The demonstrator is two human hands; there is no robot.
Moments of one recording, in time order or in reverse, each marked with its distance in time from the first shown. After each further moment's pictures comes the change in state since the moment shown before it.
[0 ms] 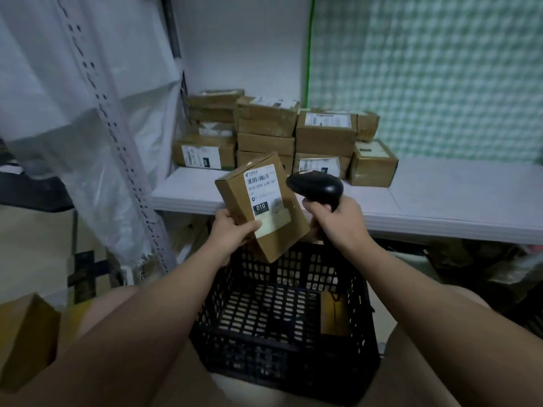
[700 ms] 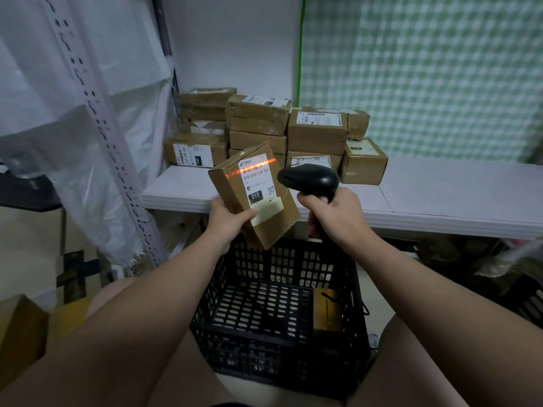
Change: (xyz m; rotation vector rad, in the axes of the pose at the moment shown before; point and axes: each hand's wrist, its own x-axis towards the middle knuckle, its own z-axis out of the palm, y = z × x) left_hand 0.021 0.003 0.006 -0.036 0.020 0.060; right_hand -0.015 -0.027 -0.011 -0.064 -0.030 -0.042
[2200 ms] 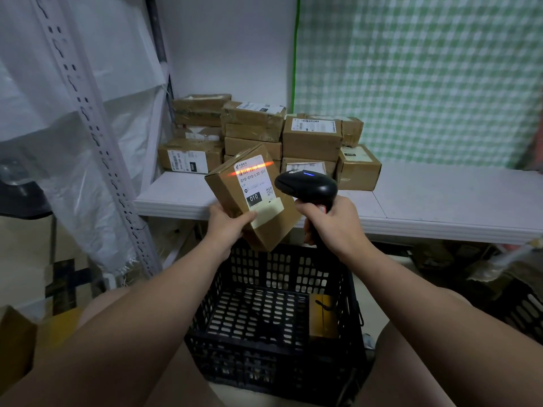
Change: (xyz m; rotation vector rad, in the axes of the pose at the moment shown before) left_hand -0.010 0.012 0.015 -0.065 0.015 0.001; right_hand -0.004 0.001 -0.002 0.083 -0.008 -0.014
